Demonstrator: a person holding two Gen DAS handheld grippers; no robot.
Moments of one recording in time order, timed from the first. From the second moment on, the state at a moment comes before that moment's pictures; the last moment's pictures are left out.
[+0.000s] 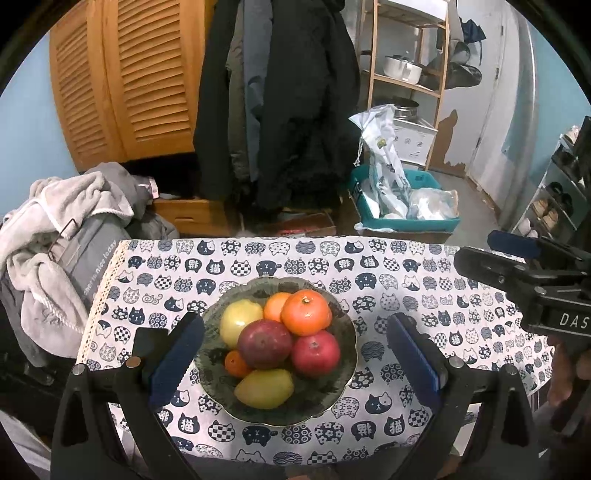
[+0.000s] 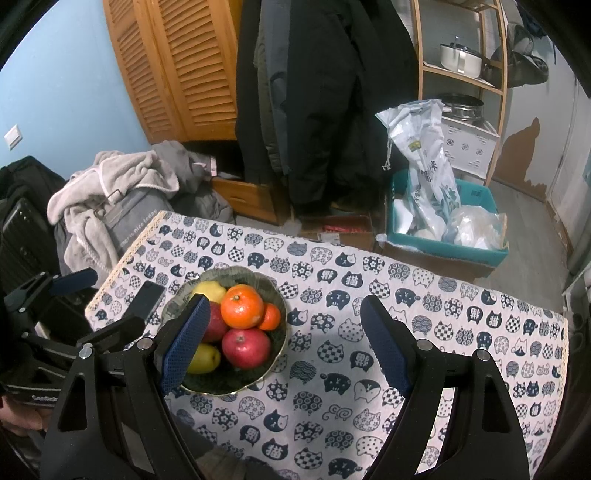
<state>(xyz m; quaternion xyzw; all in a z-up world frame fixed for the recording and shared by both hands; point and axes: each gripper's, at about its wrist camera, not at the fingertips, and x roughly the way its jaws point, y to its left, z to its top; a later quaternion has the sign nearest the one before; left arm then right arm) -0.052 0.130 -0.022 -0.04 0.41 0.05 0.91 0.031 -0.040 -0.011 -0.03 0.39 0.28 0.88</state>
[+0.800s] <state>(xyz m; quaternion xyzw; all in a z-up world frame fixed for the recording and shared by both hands) -0.049 0.126 -0.023 -0.04 0.42 0.06 0.91 0.030 -0.040 -0.012 -0.03 0.39 0.28 0.87</state>
